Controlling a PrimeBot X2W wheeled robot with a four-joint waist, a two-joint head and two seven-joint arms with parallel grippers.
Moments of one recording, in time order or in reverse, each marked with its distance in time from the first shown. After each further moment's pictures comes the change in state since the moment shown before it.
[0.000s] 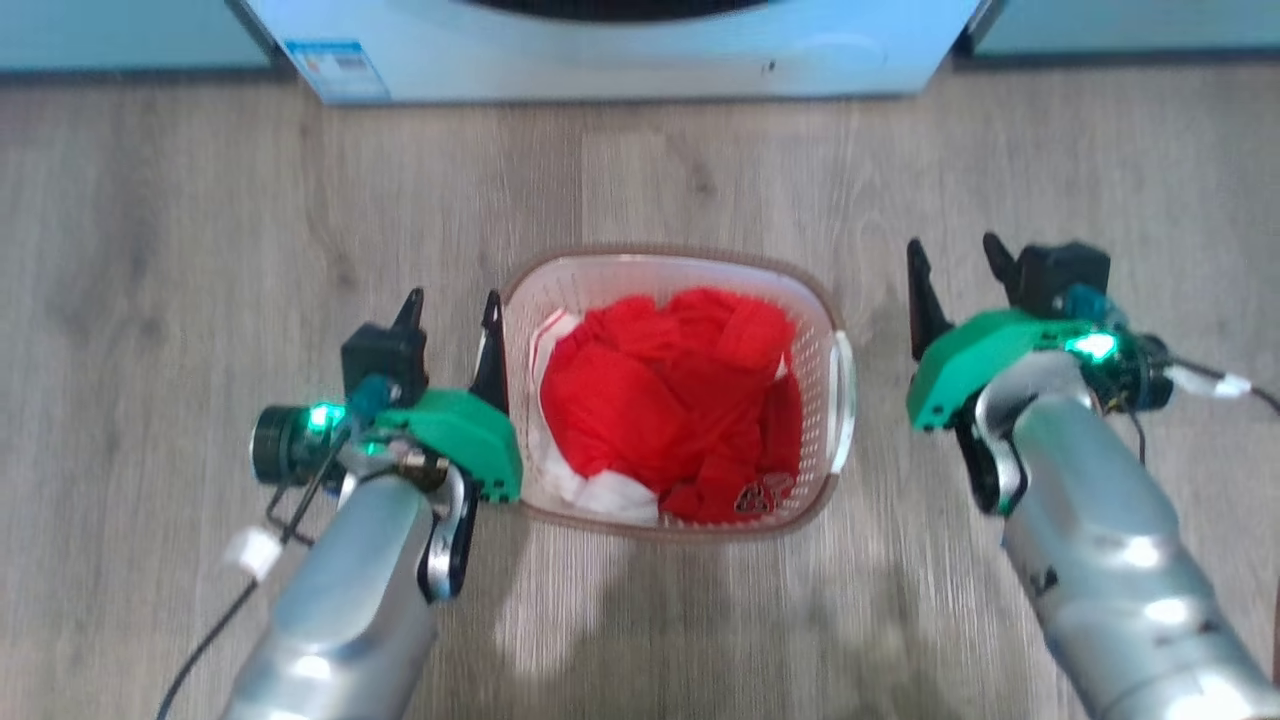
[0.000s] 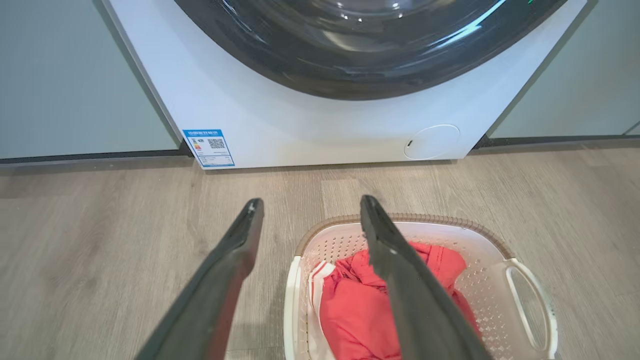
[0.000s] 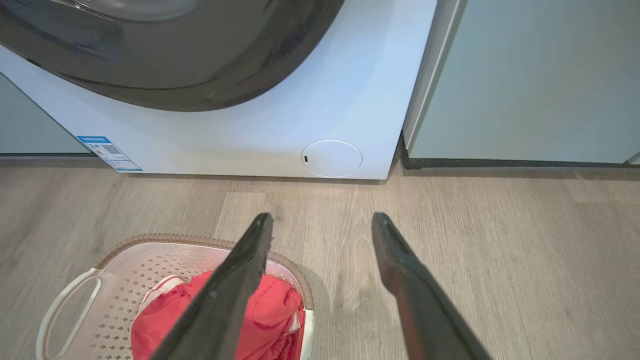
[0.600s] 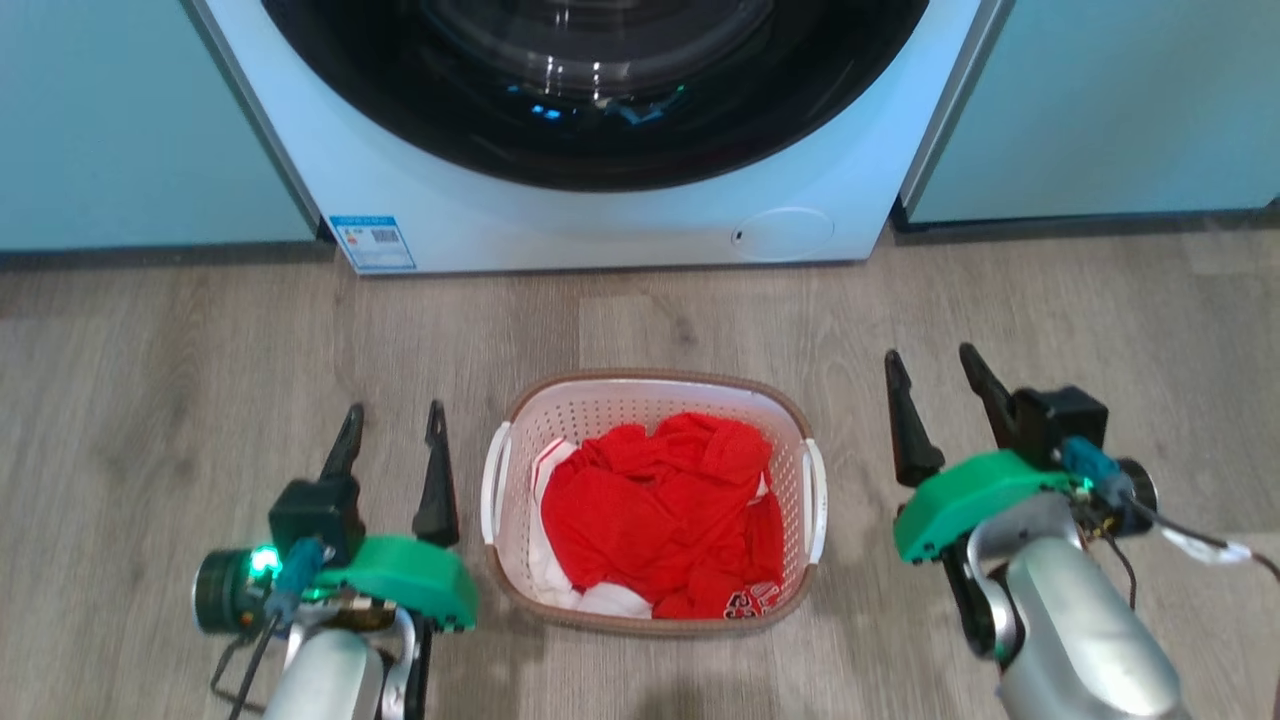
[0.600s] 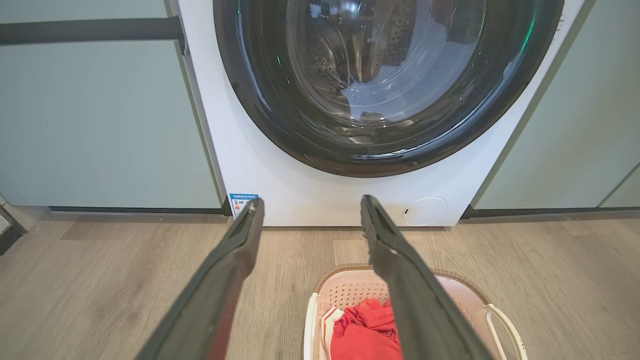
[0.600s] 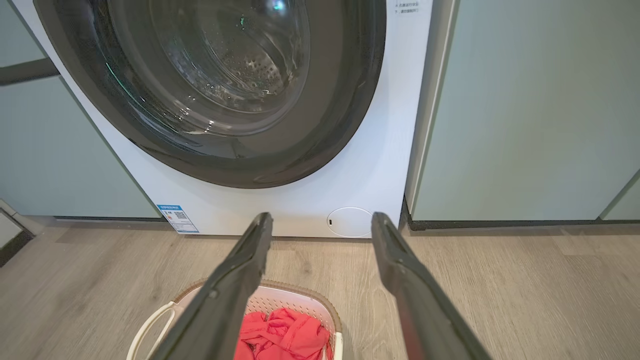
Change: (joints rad) left arm 0.376 -0.008 0.227 -0.348 0.176 -0.043 0.000; right arm 0.351 0.010 -0.011 -0.384 -0.013 0.000 0.000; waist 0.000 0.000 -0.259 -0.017
